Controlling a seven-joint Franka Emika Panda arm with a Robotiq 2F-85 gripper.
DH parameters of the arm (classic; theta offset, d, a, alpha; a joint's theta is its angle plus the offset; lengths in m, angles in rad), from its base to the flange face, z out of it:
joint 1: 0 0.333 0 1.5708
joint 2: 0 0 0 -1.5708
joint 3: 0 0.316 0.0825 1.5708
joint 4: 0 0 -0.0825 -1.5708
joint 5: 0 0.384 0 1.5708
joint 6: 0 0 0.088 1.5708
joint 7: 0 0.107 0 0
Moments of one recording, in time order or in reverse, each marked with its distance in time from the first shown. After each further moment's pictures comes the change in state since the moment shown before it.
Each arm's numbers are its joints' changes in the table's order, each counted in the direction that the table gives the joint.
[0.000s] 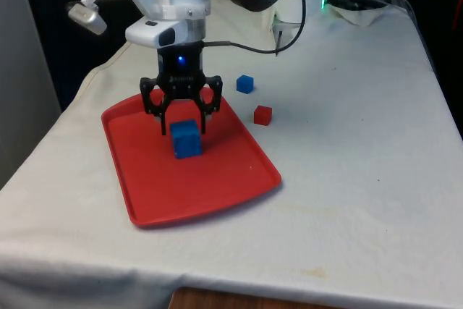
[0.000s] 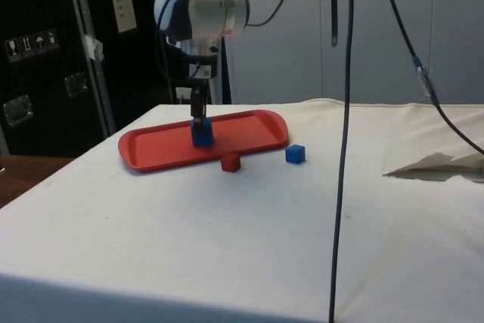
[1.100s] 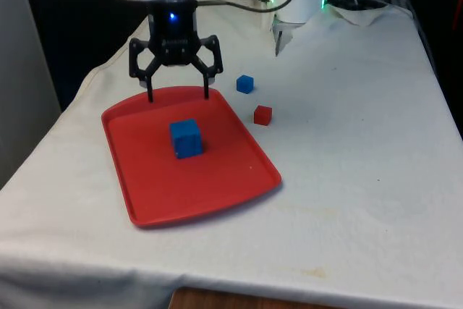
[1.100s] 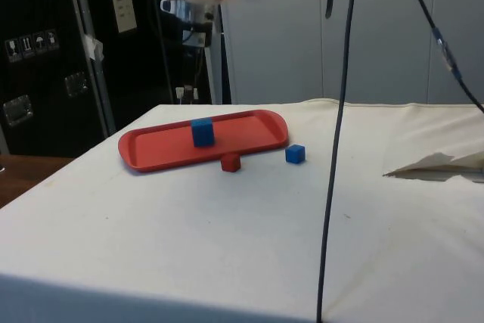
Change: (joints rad) arm 0.040 0.105 -0.074 0.002 -0.011 -0.091 -0.008
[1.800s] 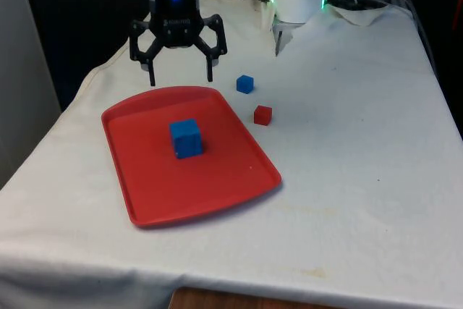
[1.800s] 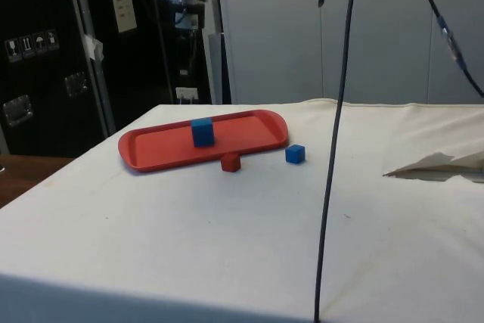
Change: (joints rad) arm 0.020 0.034 -0.031 0.055 -0.109 -0.115 0.061
